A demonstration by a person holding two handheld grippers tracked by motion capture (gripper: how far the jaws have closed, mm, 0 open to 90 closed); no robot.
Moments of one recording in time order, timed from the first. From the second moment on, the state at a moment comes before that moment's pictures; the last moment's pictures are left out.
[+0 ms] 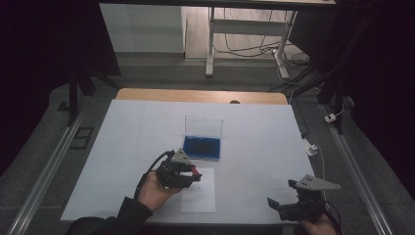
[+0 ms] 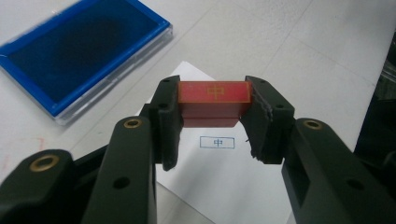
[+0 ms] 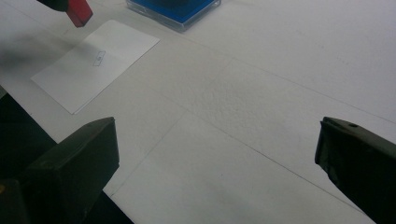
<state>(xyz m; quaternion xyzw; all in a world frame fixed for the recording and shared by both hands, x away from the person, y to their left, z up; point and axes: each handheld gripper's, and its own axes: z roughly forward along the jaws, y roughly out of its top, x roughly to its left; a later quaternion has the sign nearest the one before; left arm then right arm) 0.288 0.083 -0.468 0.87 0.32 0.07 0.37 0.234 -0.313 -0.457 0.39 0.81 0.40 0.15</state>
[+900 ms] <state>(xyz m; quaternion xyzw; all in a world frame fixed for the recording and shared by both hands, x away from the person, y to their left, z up) 0.309 0.102 -0.447 0.85 0.34 0.09 0.39 0.234 -0.312 -0.457 0.40 0.81 0.40 0.16</state>
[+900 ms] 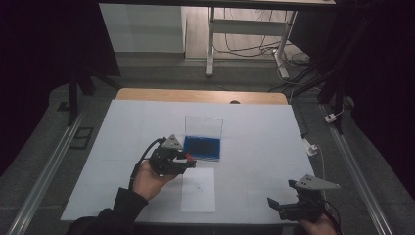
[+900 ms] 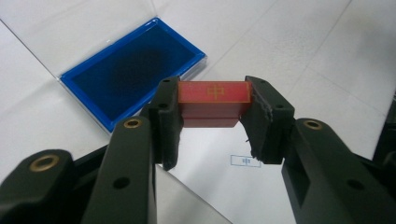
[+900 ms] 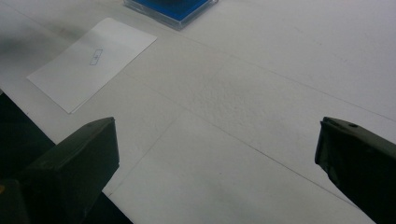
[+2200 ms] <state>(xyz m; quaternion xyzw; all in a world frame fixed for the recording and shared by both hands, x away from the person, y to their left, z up) 0.380 0.082 -0.461 0.85 0.36 0.09 0.38 0.234 -0.312 -0.458 0.40 0.81 0.39 0.15</state>
